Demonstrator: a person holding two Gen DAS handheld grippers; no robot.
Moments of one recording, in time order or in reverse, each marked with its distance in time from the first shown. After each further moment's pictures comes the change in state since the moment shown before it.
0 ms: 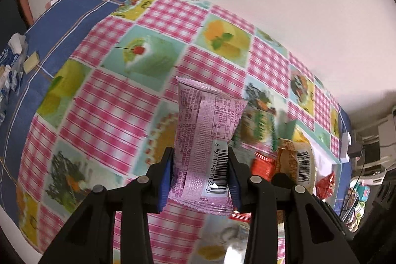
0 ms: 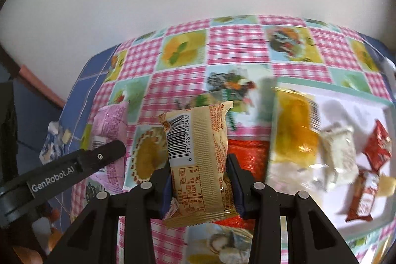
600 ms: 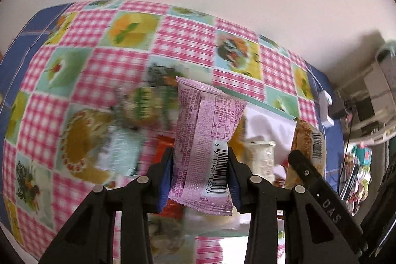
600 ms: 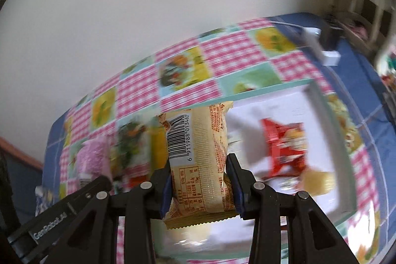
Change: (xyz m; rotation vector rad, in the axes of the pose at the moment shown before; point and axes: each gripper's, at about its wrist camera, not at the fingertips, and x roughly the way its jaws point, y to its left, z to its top) left arm 0.021 -0.149 -0.035 0.249 0.033 -0.044; right arm -0.065 -0.160 0.011 0.327 -0.142 -0.161
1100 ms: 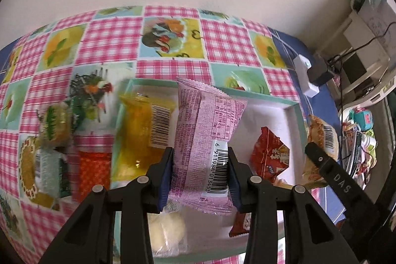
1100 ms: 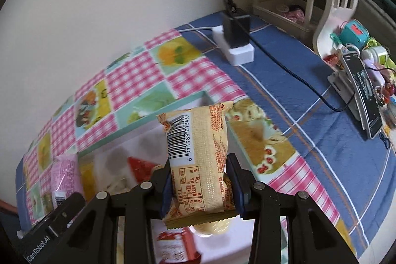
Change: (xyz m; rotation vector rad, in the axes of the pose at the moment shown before) left arm 0.056 -0.092 -0.010 0.202 0.017 -0.041; right arm 0.004 -0.117 0.019 0.181 -0.064 -0.222
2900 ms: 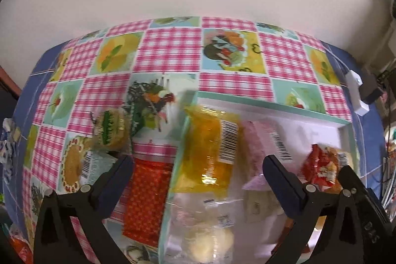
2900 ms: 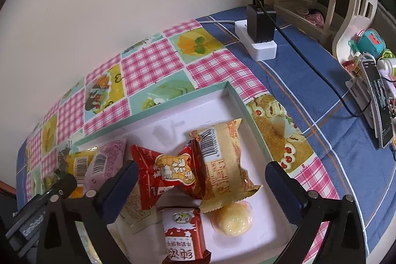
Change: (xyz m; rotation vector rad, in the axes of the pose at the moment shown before) left arm -0.006 0.029 0.004 -0.079 -0.078 0.318; right arm 0.007 0.018 -0.009 -0.091 0.020 0.052
